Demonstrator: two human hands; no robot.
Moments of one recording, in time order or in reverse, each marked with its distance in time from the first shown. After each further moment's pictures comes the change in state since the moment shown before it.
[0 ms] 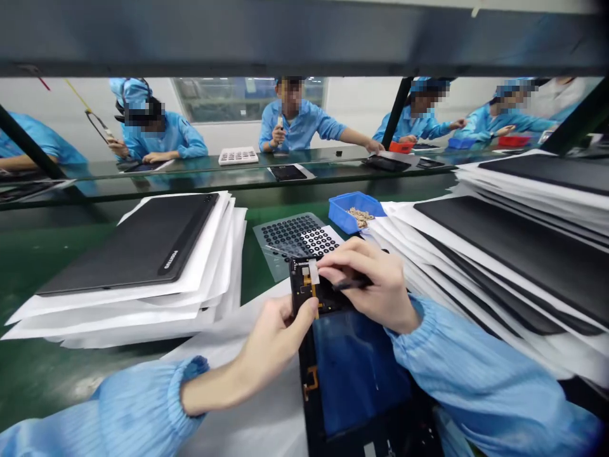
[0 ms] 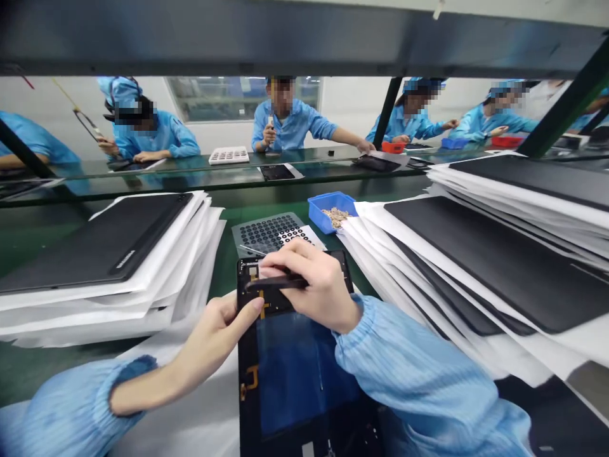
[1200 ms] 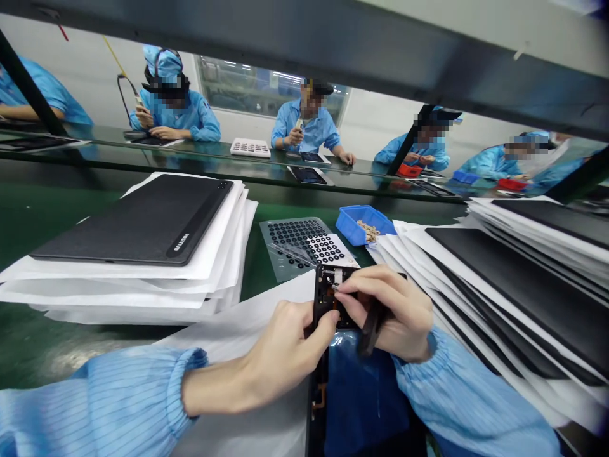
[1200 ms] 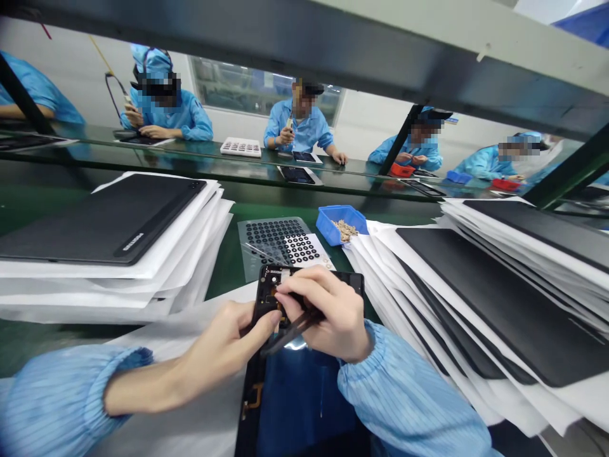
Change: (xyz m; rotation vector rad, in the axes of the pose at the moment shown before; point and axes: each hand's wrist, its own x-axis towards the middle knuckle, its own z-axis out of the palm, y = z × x) left_hand 0.001 0.000 0.002 0.092 -0.058 0.084; right_hand -0.005 -0.009 -0.002 -0.159 -0.004 -0.101
